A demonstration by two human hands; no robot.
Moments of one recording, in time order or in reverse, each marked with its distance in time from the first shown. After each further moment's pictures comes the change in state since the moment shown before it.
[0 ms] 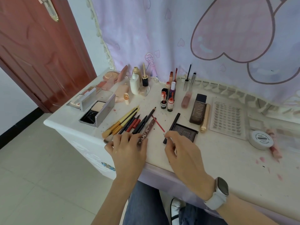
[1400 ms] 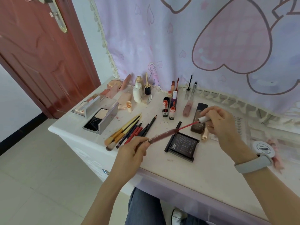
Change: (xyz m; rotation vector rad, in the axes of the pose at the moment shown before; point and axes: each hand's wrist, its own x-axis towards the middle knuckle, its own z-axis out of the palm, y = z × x) left_hand 0.023 -0.007 -0.030 -0.758 -0.522 -0.021; right_hand 0.084 0.064 -0.054 0.806 0.018 0.618
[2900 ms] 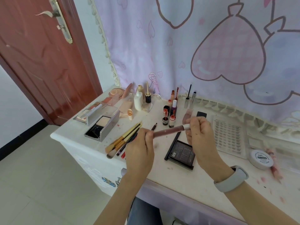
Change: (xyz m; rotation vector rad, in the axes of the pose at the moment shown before) left_hand 0.028 0.030 0.026 0.218 0.511 0.286; right_hand -0.026 -0.001 0.048 0.147 0.000 -0.131
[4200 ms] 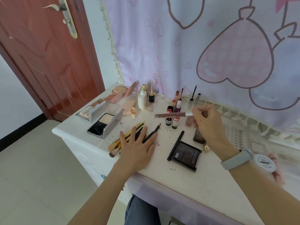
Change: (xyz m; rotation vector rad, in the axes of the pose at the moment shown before) left_hand 0.004 -0.069 0.007 0.756 -0.835 0.003; right_hand 0.047 -0.004 -0.009 -0.293 0.025 -0.067
